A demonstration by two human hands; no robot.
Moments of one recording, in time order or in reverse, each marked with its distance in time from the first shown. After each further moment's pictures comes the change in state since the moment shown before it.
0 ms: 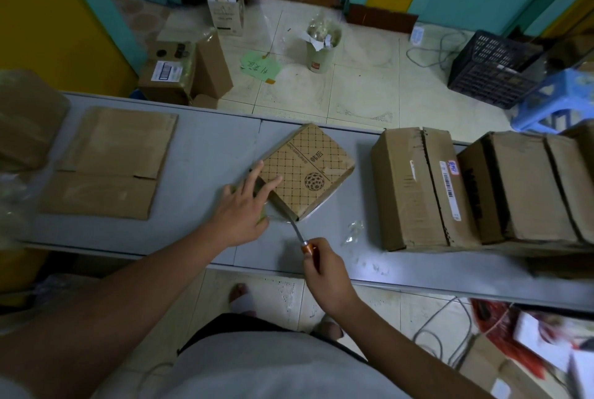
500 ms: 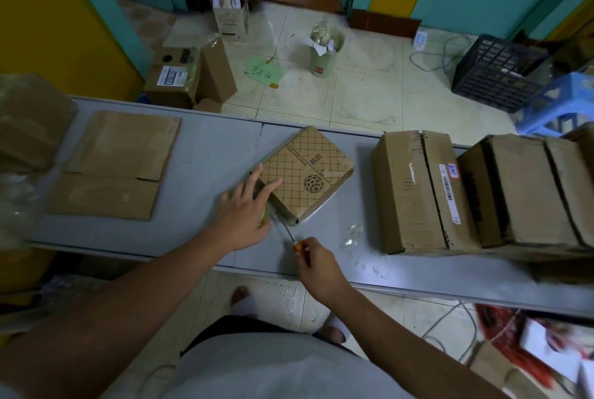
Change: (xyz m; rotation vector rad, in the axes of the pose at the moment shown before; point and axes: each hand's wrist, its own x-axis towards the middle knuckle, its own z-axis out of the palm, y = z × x) left_hand -0.005 0.008 -0.003 -0.023 0.031 -0.068; right_hand 0.025 0.000 0.005 -0.182 -0.097 0.032
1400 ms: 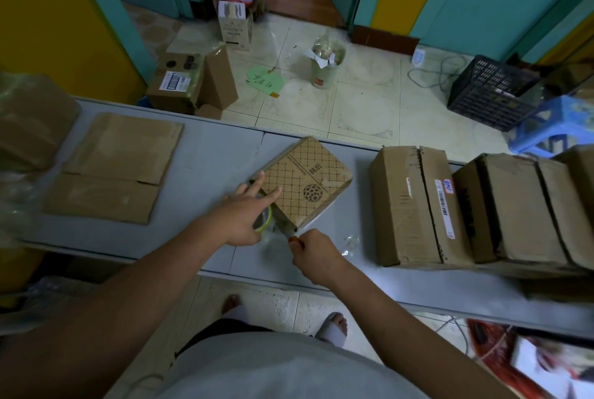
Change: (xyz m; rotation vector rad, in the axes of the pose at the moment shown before) left_hand 0.010 0.000 -0.053 -0.095 -0.391 -0.021; right_hand 0.020 -0.054 -0.044 -0.149 -0.142 0.073
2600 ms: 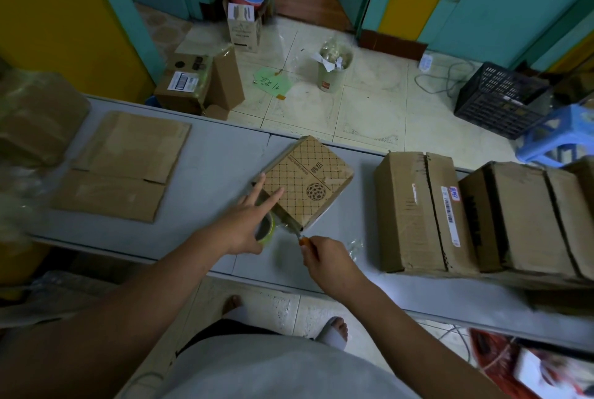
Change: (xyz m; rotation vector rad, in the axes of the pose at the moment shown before) left_hand -0.011 -0.002 0.020 -0.205 0.053 0.000; right_hand -0.007 0.026 0.002 -0.046 0.153 -0.210
